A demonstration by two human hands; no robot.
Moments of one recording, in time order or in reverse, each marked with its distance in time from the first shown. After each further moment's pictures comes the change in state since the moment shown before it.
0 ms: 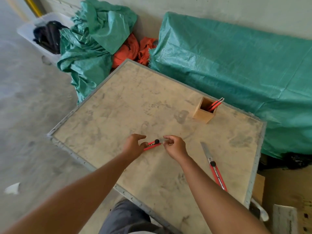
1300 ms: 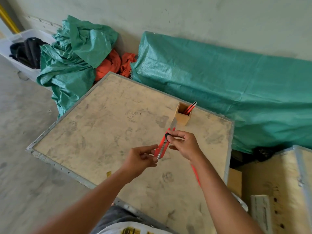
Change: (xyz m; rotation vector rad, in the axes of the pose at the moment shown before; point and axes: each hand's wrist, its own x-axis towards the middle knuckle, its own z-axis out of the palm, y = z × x) left_hand -0.112 0.092 0.008 -0.822 -0.317 0.129; right_hand -0.088 -0.031 -0.125 0.462 0.041 -0.072
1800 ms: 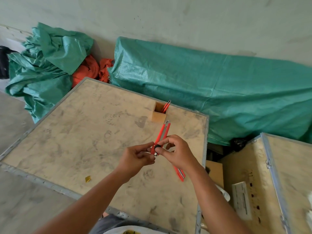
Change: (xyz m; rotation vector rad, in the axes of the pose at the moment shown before) left_hand -0.008 0.011 0.067 -0.063 -0.099 0.074; right_hand -0.062 0.006 -0.055 -0.437 0.073 -0.222
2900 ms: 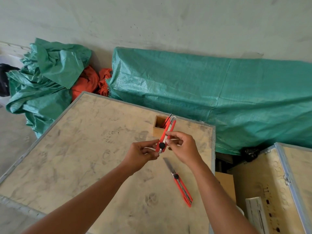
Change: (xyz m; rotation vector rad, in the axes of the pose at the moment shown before) left_hand 0.114 0.038 -0.005 0.271 -0.029 0.064; right_hand 0.113 0.023 -0.018 0.222 0.164 0.050
